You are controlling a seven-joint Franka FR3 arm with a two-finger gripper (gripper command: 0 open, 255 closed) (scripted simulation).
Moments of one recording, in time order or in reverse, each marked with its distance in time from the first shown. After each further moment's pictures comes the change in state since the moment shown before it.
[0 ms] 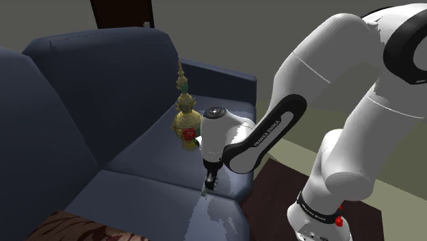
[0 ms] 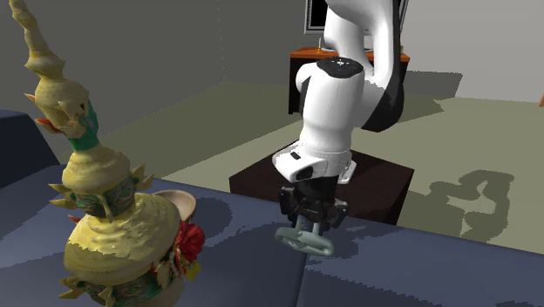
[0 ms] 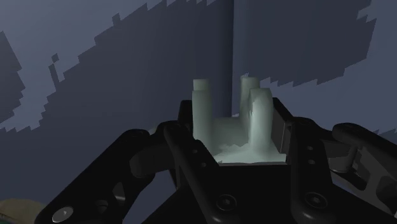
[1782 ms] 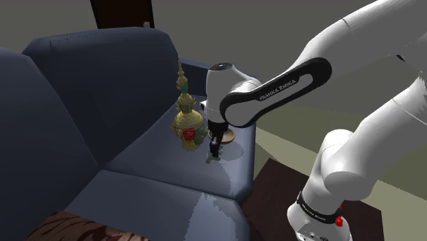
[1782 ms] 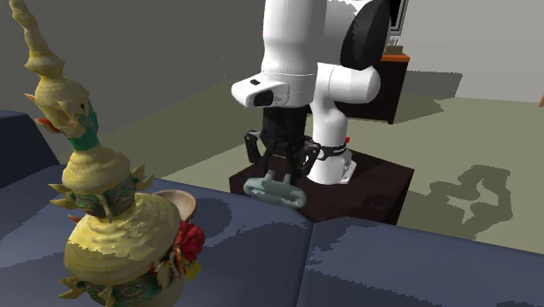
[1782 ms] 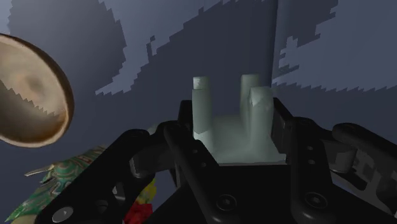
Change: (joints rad) arm -0.029 -0.250 -0.138 0.121 0.048 -0.359 -0.220
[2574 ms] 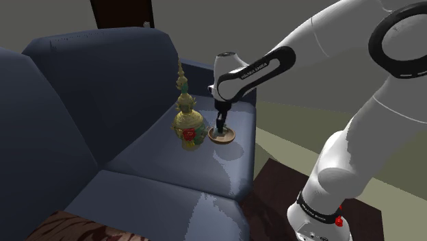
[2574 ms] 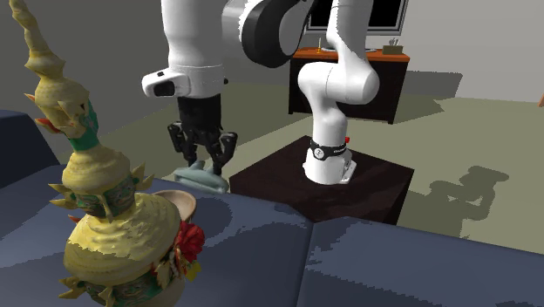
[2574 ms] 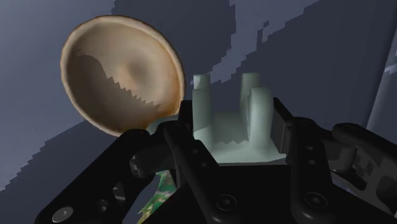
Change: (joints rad) arm -0.145 0.186 -0.196 0.187 -0.076 0.018 -0.282
